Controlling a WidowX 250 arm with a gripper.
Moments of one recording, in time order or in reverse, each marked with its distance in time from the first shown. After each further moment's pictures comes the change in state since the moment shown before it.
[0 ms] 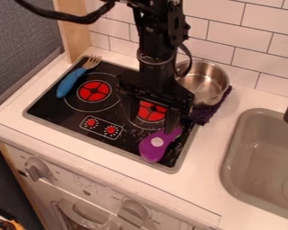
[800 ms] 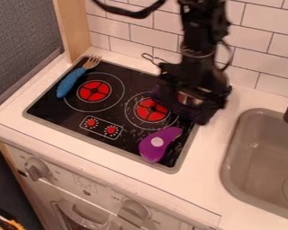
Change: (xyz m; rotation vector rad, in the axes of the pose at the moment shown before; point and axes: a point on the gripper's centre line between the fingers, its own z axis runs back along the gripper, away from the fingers) arm 0.049 -0.043 -0.010 -0.019 -0.022 -0.182
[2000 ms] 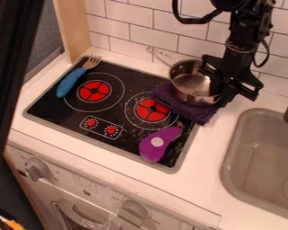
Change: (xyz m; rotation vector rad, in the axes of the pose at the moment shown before) arm 0.074 -0.017 -0.044 0.027 0.044 -0.125
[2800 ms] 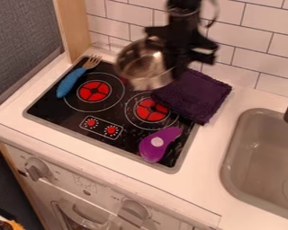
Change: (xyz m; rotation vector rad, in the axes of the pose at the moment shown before) arm -0.074 0.064 0.072 0.013 -0.145 0.330
